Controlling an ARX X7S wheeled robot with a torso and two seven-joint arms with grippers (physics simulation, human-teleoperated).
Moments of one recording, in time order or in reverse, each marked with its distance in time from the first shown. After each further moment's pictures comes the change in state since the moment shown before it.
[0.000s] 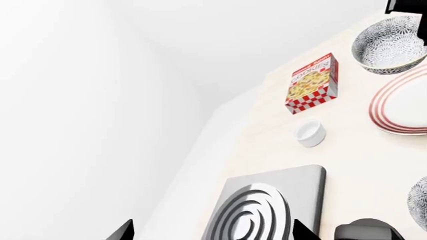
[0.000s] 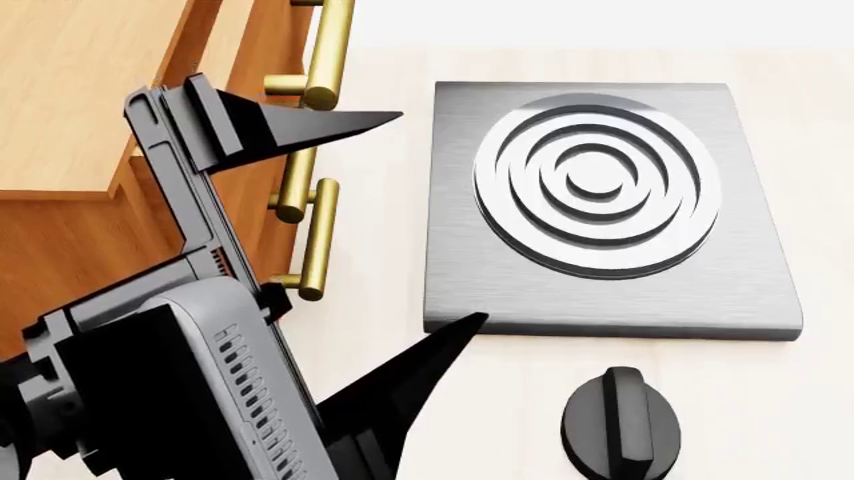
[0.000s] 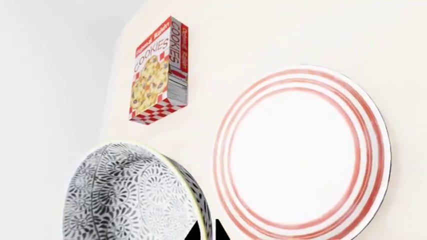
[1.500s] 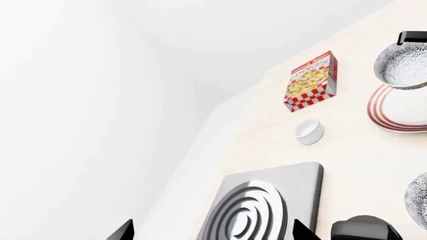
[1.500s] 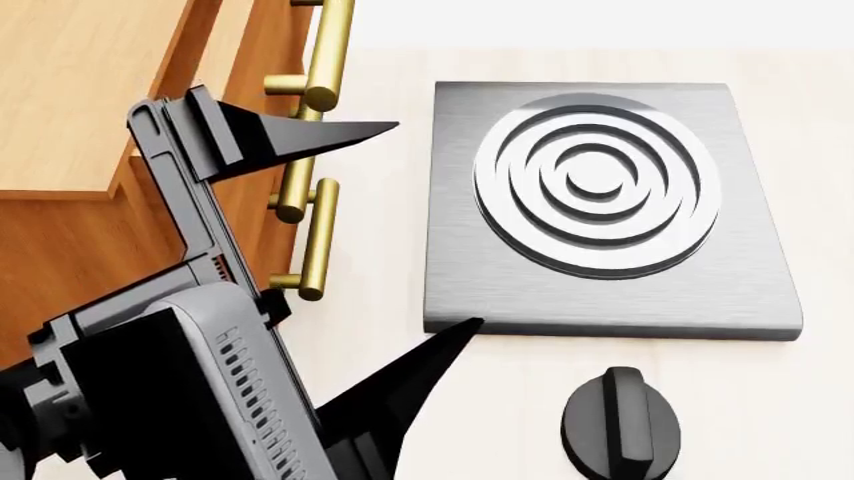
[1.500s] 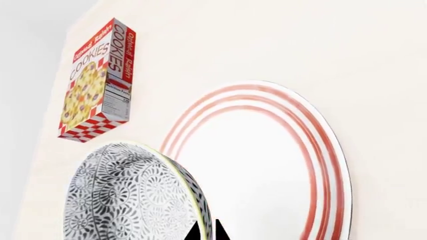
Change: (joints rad) left arm 0.018 -0.018 0.011 -0.015 -0.011 0.032 -0.018; right arm 0.080 -0.048 -0.101 0.313 -0.006 0.072 -0.135
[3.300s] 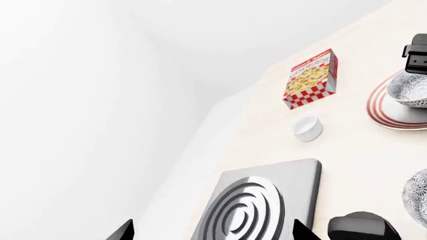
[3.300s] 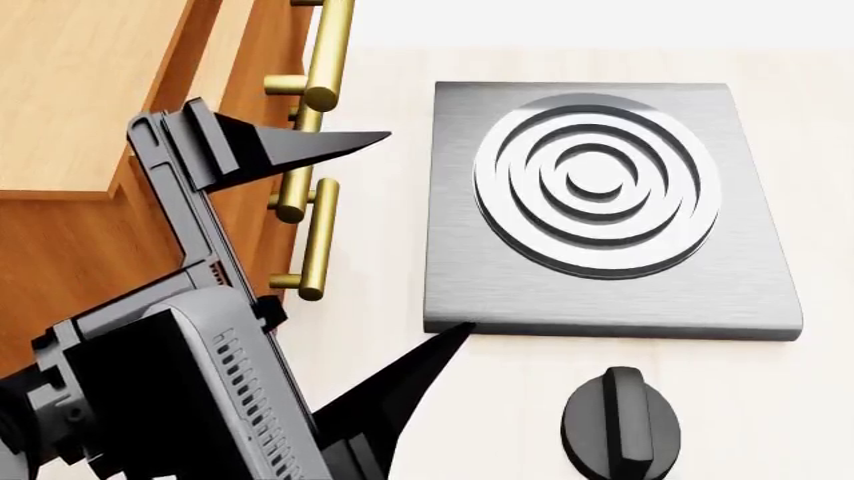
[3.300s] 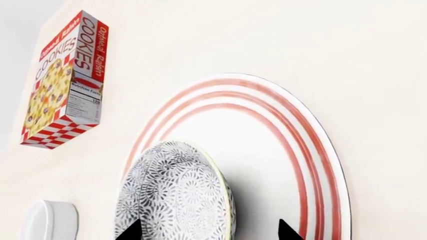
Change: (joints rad) left arm 0.025 -0.023 0.008 -0.019 -0.011 0.042 -0.019; right arm 0.094 -0.060 -0.042 0.197 -0.003 0.047 -0.102
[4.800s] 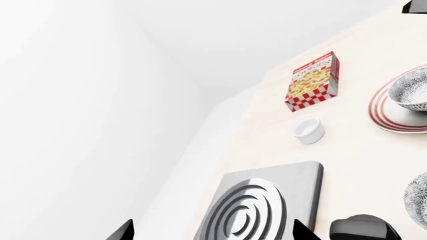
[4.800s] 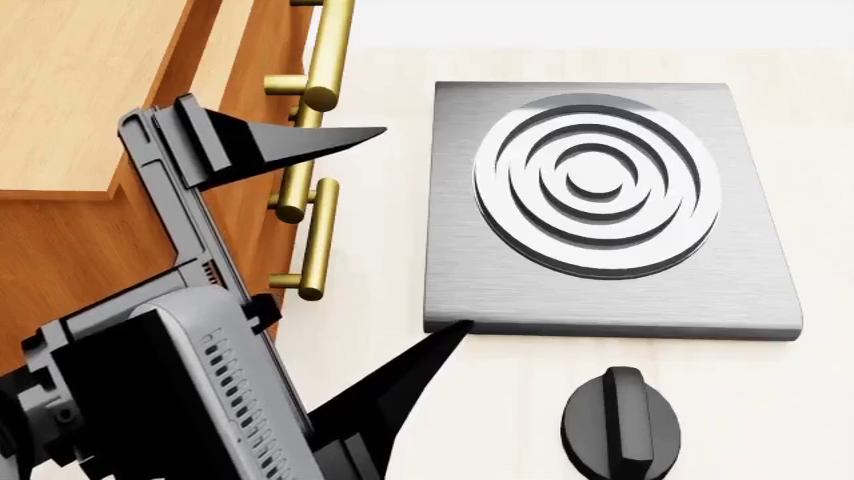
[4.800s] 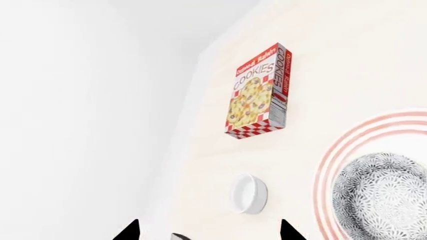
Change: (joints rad) left arm -0.007 -0.007 -0.007 0.013 -0.022 -0.005 -0.015; right arm -0.099 0.174 0.250 -0.583 -0.021 -0.009 0.138
